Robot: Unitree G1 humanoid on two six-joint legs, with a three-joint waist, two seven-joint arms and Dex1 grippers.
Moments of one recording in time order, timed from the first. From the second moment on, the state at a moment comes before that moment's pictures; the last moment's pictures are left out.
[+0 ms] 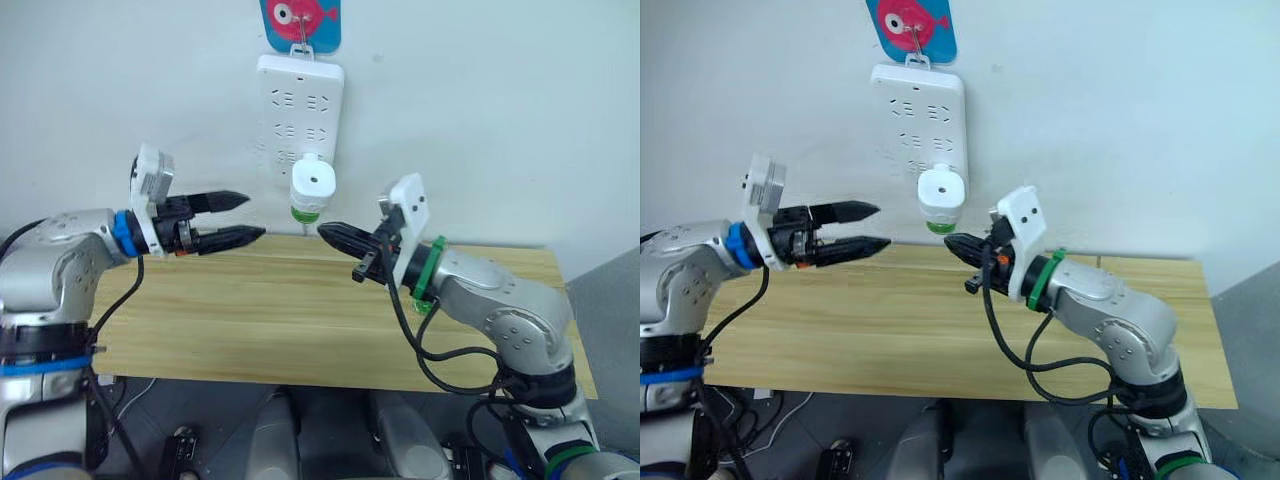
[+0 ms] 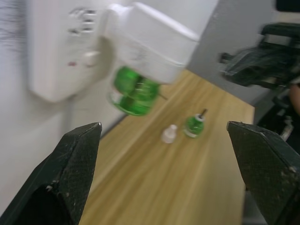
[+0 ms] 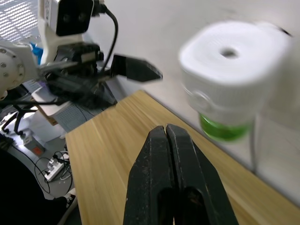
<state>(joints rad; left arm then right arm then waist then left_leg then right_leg) -0.50 0.83 0.23 -0.09 -0.67 0.73 -1.21 -0.59 -0.26 0.18 -0.52 0.73 0.90 0.27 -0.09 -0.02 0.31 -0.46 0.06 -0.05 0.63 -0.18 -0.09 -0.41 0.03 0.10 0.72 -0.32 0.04</state>
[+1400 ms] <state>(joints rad) -0.50 0.79 0.20 -0.18 -0.74 0.75 -1.08 -0.59 -0.09 0.11 -0.42 0.62 0.93 0.19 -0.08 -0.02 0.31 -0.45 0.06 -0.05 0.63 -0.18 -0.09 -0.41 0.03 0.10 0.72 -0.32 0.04</state>
